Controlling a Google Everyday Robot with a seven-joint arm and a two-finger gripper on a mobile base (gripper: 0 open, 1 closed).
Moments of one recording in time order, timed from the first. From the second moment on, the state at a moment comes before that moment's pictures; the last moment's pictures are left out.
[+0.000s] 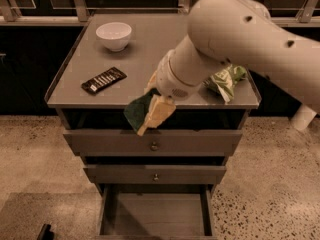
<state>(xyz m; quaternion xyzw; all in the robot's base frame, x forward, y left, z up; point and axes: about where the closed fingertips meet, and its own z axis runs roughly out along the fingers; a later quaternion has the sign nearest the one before) 0.524 0.001 0.869 -0.68 0.67 0.06 0.29</state>
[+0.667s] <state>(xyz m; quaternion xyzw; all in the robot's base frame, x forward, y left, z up) 0.602 0.010 0.907 -0.70 0.61 0.11 0.35</state>
